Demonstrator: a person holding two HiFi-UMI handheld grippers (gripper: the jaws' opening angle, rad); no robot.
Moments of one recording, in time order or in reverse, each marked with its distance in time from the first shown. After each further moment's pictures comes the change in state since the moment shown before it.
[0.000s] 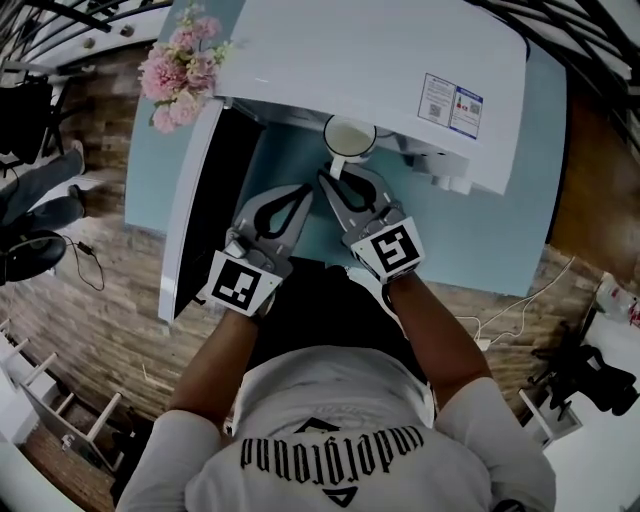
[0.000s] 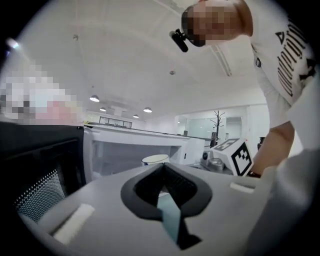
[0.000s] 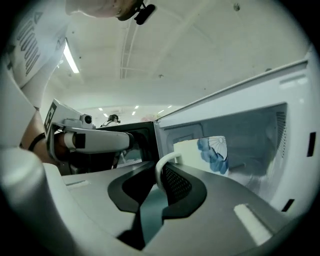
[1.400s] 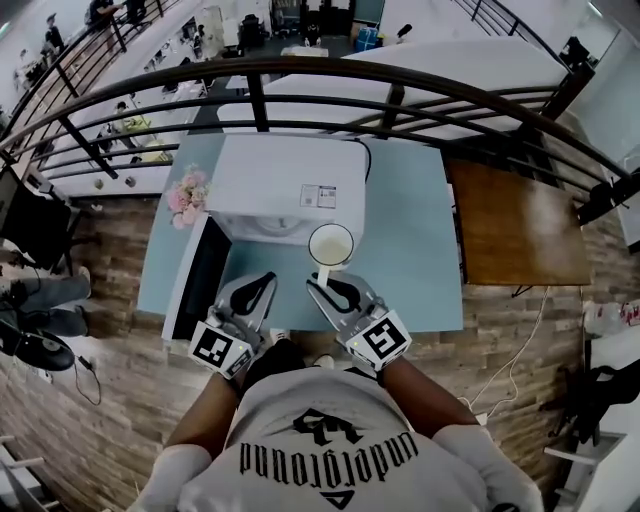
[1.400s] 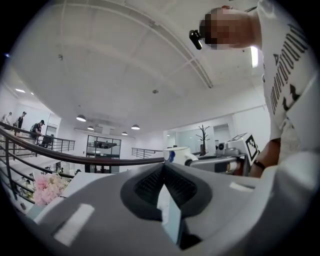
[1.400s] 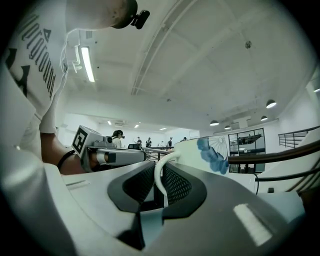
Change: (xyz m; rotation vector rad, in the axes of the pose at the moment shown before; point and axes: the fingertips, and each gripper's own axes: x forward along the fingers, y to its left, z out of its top) left arm -0.063 -0.145 0.172 0.160 -0.219 -0.092; right arm -0.223 0.074 0.195 -0.152 -0.197 -0.028
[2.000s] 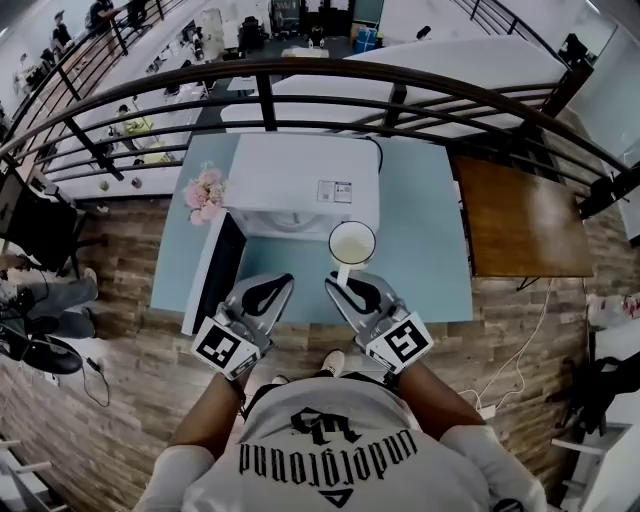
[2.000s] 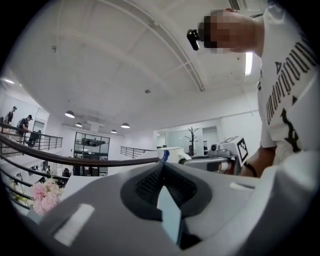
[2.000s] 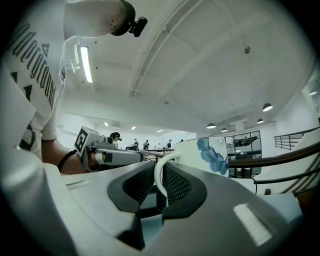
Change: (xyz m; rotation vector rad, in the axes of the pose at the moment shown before) left arm -0.029 -0.014 0.040 0.001 0.009 -0.135; right arm -0.004 0.029 0.041 -0.014 -0.032 -0.042
